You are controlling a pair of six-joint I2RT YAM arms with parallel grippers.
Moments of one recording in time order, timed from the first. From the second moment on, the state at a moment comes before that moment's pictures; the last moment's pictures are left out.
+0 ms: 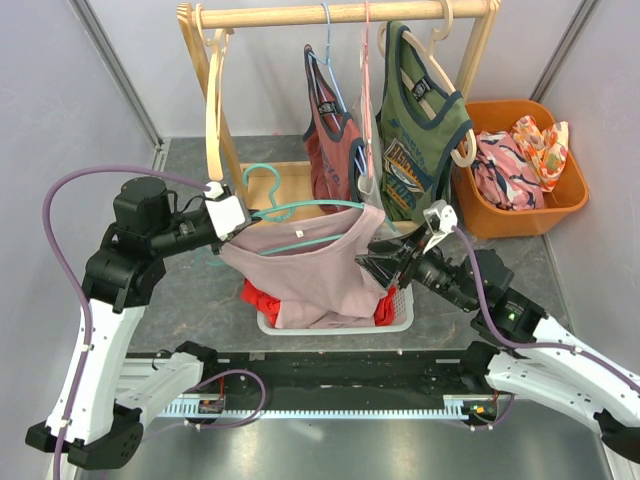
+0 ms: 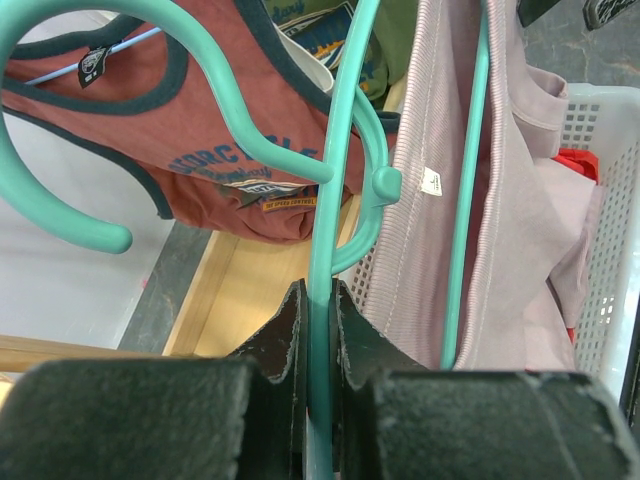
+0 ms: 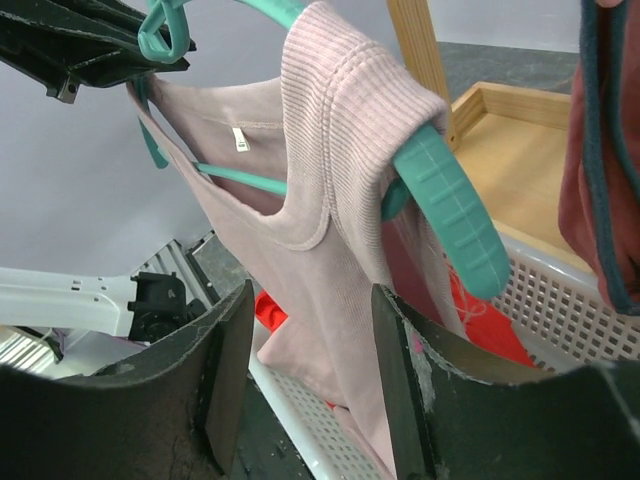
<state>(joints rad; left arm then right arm) -0.31 0.90 1.36 -0.81 0.69 0.70 0.91 0.68 0.73 -0.01 -0.03 0.44</state>
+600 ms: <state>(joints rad) -0.31 0.89 1.38 -0.83 0.71 0.70 0.91 0.68 0.73 -0.08 0.01 0.41</state>
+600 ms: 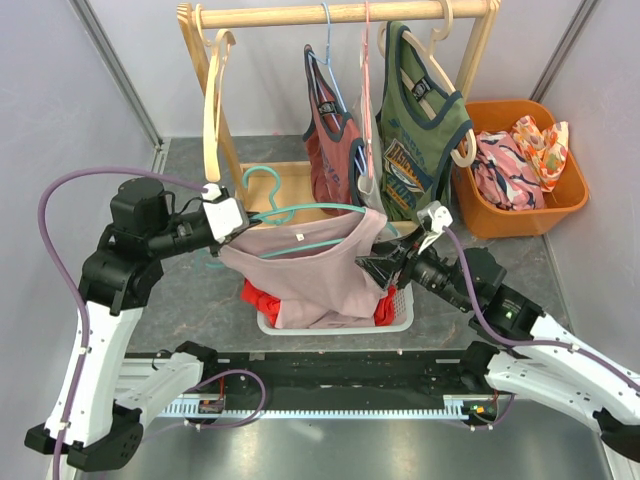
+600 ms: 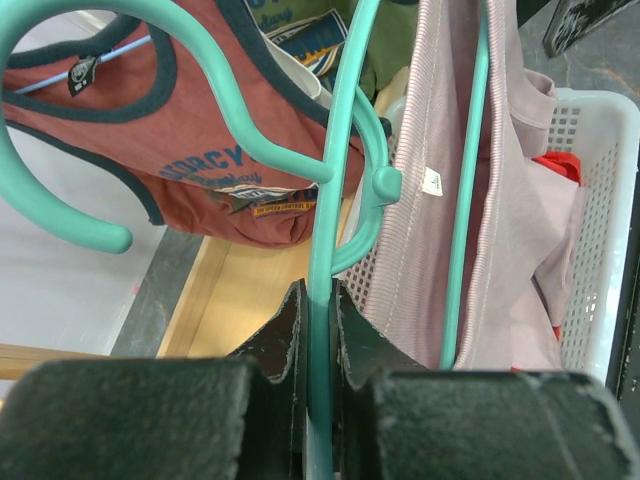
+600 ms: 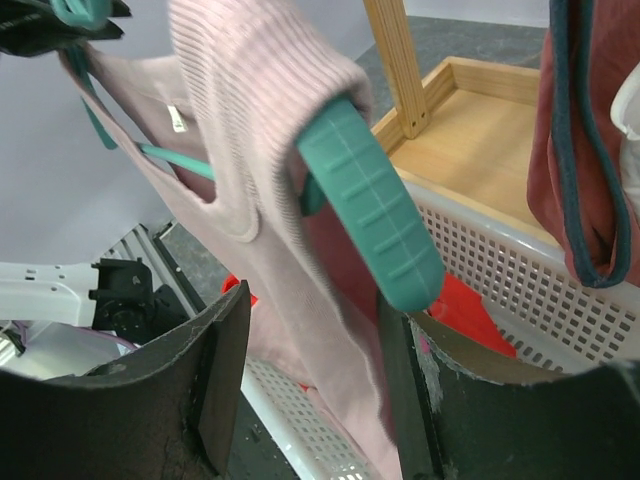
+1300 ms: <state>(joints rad) -0.30 0.87 1.38 -0.84 0.71 0.69 0.91 0.75 0.79 -0.04 -0.07 0.40</state>
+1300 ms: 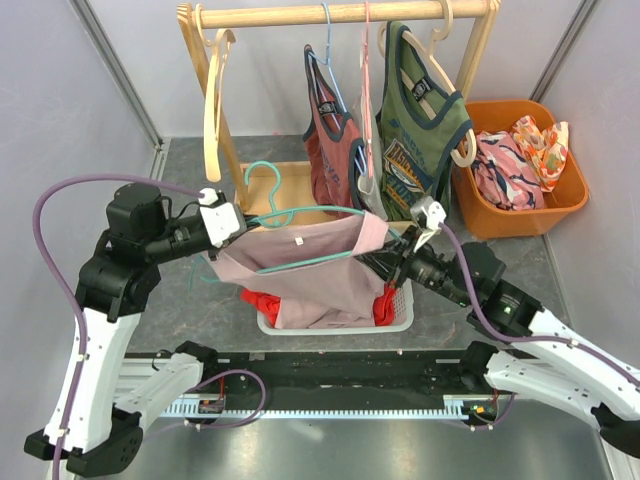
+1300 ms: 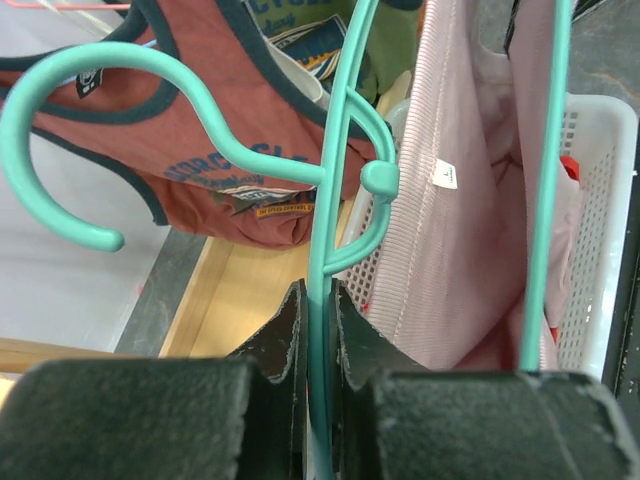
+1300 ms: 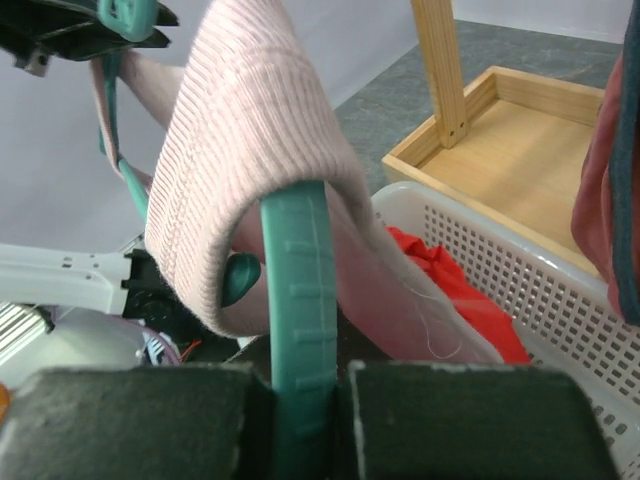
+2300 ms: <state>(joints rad) -0.31 0.81 1.32 -0.84 0.58 0.85 0.91 0.63 0.87 -0.45 0.40 0.47</state>
